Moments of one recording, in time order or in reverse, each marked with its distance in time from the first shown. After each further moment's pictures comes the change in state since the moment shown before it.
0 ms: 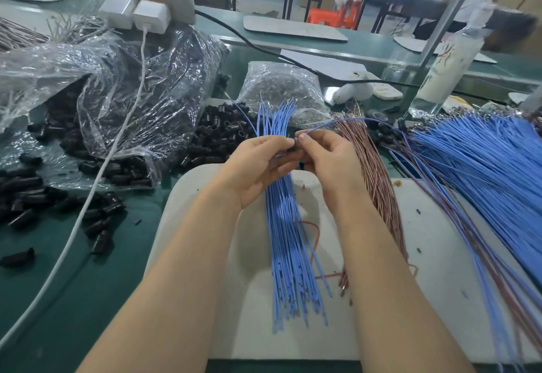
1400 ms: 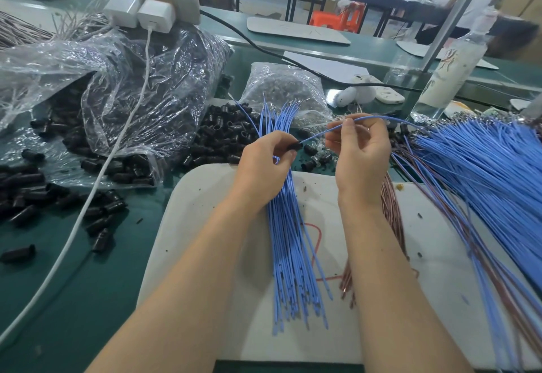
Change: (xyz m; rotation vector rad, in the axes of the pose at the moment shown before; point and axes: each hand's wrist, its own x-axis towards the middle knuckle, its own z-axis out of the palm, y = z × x) left_hand 0.004 -0.019 -0.001 0.926 0.235 0.509; right_hand 0.004 -0.002 -0.009 0.081 0.345 -0.320
